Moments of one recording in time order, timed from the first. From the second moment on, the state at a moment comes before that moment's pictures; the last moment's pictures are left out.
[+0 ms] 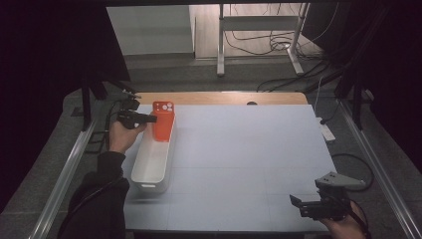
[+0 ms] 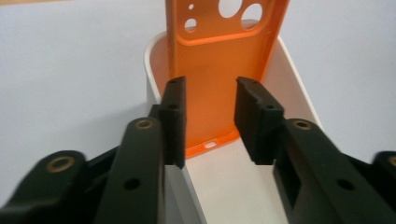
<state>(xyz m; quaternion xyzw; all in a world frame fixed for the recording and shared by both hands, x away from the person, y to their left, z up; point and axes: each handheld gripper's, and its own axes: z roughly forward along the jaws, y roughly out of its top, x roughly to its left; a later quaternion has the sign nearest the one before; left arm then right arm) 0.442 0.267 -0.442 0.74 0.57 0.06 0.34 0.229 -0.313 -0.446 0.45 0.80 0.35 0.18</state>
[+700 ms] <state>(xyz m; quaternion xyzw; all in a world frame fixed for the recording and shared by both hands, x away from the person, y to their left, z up) 0.427 0.265 -0.433 0.77 0.52 0.09 0.37 0.230 -0.313 -0.446 0.45 0.80 0.35 0.18</state>
